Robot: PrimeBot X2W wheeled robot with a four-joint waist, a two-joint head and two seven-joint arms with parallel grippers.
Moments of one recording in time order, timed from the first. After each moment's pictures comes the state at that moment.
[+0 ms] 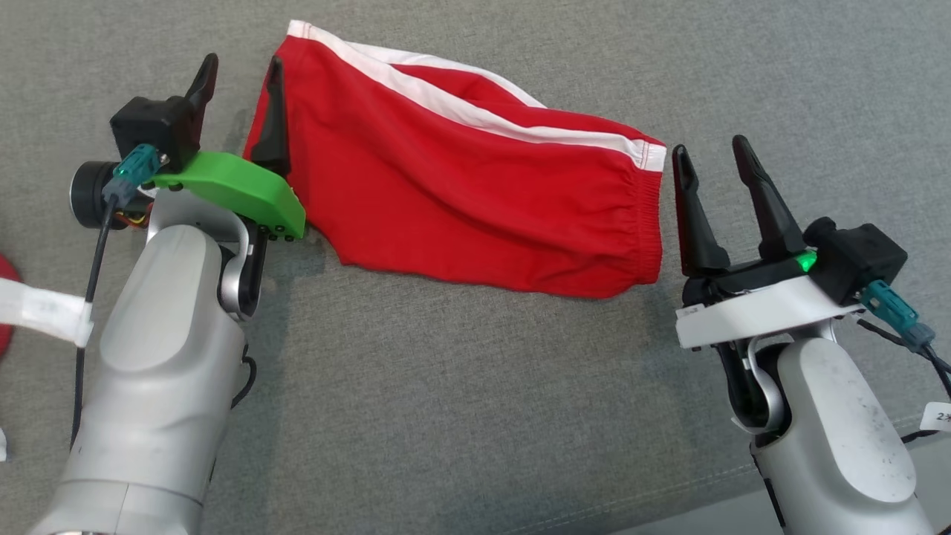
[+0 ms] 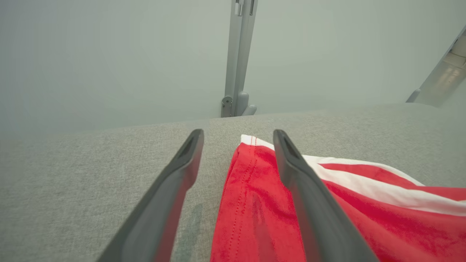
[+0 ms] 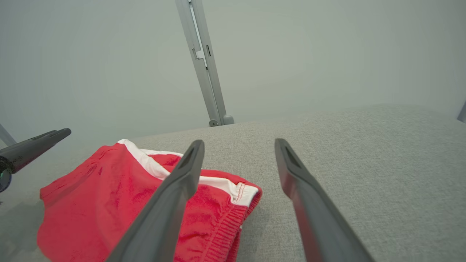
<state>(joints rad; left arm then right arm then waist) -0.86 0.14 -0.30 0.78 -0.40 -0.06 -0.26 -0.38 -0.07 0.14 0.15 0.30 0.13 -0.26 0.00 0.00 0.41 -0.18</state>
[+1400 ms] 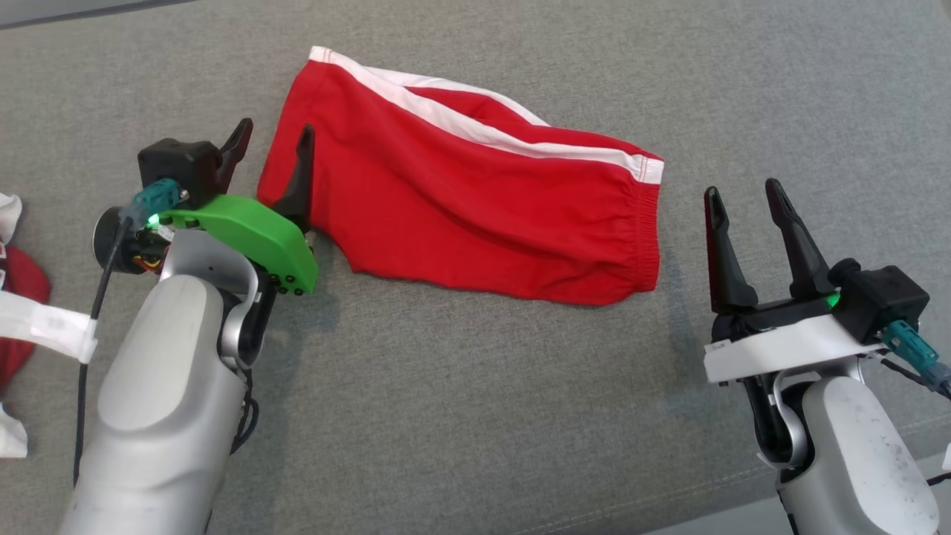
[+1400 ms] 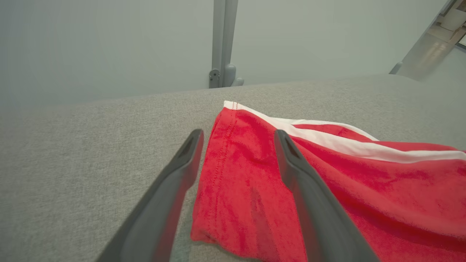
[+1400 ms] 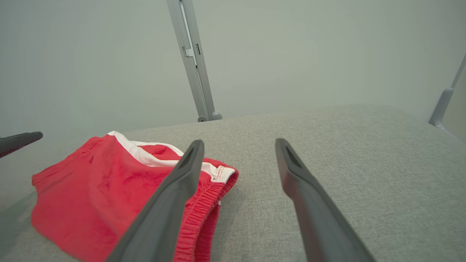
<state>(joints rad) -0.67 0.18 -0.30 0.49 -0.41 -0.06 -0.01 -0.27 -0.10 0.08 0.11 0.26 0.13 -0.26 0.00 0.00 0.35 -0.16</state>
